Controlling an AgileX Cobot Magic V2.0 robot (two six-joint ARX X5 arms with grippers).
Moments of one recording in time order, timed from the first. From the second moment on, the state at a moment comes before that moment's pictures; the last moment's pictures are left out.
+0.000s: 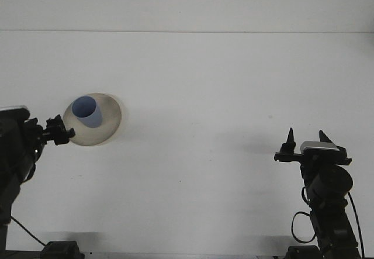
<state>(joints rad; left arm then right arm) 0.03 0.88 1.24 -0.72 -0.07 -0.09 0.04 0.64 0.50 -0.01 0.10 0.04</state>
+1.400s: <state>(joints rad) -0.01 0.45 0.55 -0.17 0.03 -0.08 0.04 0.64 0.50 -0.01 0.10 0.04</state>
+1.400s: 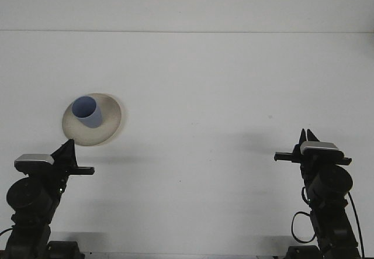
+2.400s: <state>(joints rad) -0.01 0.44 0.55 -0.13 -0.02 -0.06 0.04 0.64 0.50 -0.01 0.10 0.04</state>
